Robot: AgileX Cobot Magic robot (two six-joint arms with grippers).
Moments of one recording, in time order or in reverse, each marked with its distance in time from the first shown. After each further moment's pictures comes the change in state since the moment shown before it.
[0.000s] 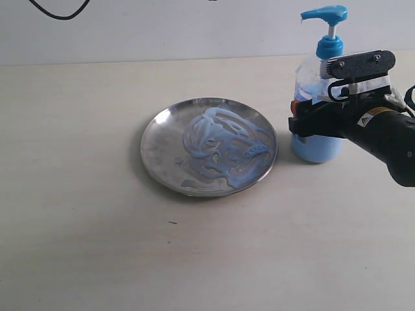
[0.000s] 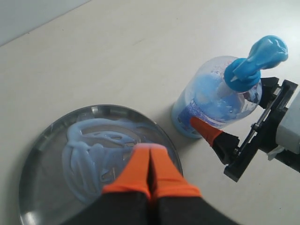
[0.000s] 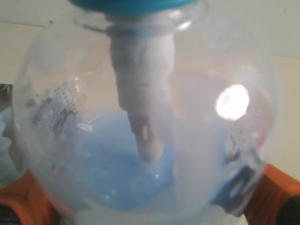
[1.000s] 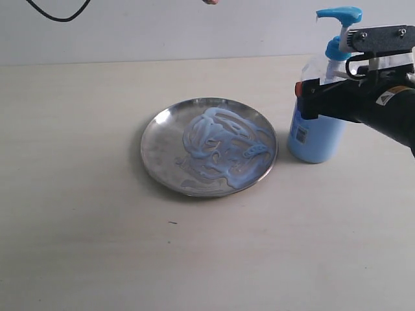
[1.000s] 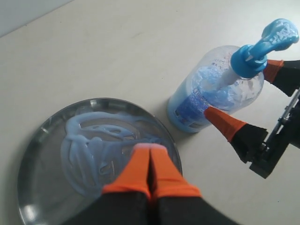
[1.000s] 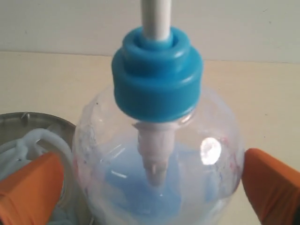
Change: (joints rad) left arm 0.000 0.000 0.000 0.001 0.021 -0.004; right arm 0.000 -0.173 -0.005 0.059 0.174 0.005
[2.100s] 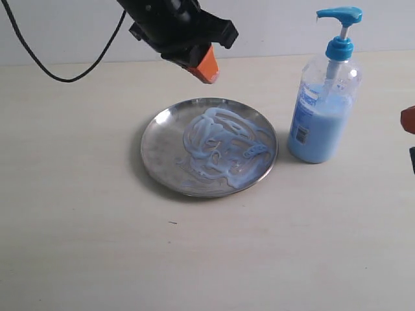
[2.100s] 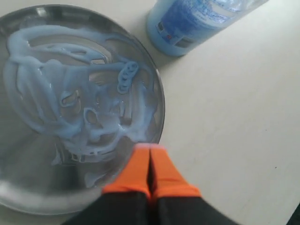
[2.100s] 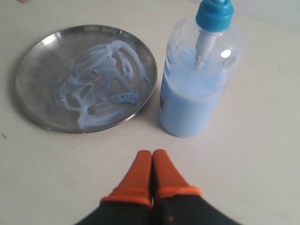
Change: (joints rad) left arm 0.000 0.000 0.252 -0.116 0.028 0.107; right arm 0.000 -0.861 -0.002 -0.196 1.094 -0.003
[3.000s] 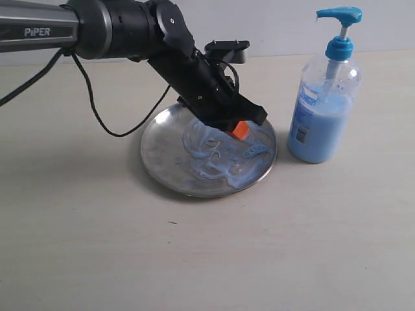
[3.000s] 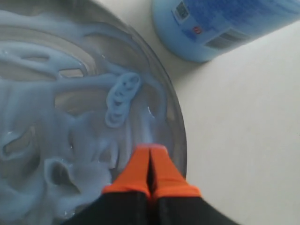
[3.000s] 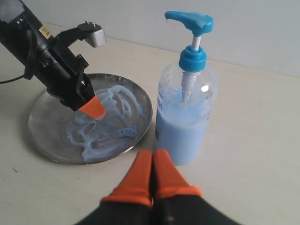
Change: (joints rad) left arm -0.060 0.259 0.075 -0.148 -0.297 0.149; right arm 0.000 -0.235 0.037 -0.015 0.007 0.051
